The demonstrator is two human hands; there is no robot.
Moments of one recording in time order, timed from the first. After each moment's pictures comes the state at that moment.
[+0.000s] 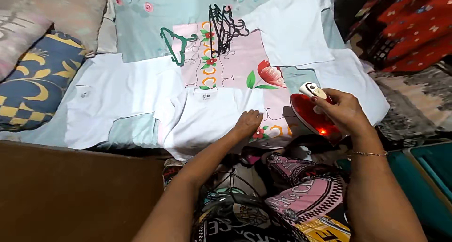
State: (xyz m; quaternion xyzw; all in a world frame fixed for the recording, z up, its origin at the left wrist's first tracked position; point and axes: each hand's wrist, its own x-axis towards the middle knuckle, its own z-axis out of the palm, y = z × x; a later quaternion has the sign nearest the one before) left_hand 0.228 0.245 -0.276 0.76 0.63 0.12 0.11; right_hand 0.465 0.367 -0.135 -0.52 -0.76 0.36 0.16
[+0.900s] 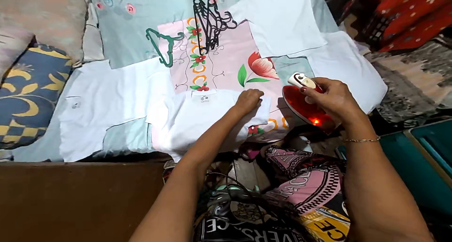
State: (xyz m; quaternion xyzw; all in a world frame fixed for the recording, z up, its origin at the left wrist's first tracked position) left_hand 0.221 0.319 -0.244 0.73 0.64 0.11 0.21; right_hand 0.473 0.374 -0.148 -0.49 -0.78 0.35 0.16
